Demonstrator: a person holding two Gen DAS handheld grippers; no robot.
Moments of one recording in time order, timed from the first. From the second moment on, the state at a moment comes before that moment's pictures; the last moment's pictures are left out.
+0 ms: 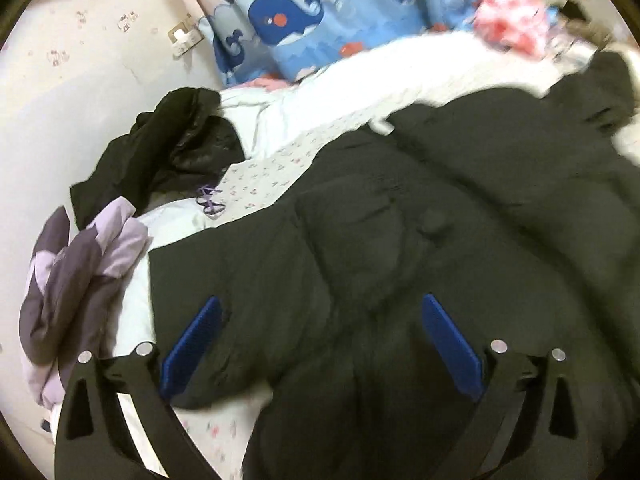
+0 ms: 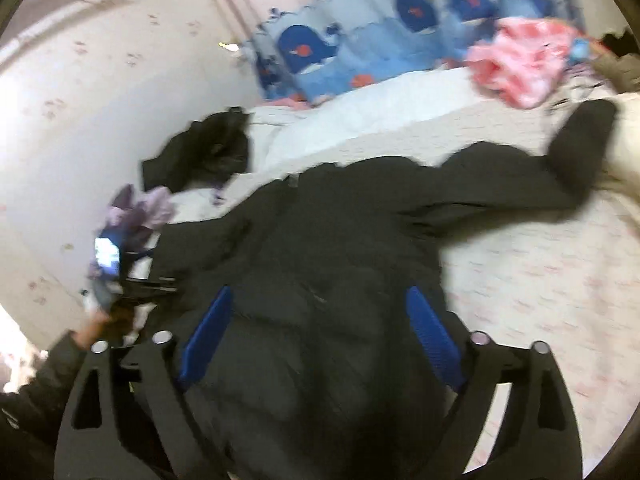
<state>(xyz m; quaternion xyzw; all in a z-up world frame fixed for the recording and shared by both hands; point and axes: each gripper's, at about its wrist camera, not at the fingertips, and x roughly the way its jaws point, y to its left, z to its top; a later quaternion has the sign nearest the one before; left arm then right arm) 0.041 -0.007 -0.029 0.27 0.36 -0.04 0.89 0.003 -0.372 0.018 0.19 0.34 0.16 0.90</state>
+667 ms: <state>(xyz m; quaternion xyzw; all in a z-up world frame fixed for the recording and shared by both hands) 0.058 0.247 0.139 -0.05 0.24 0.14 0.96 0.028 -0.365 -0.131 0.27 0.42 0.17 0.85</state>
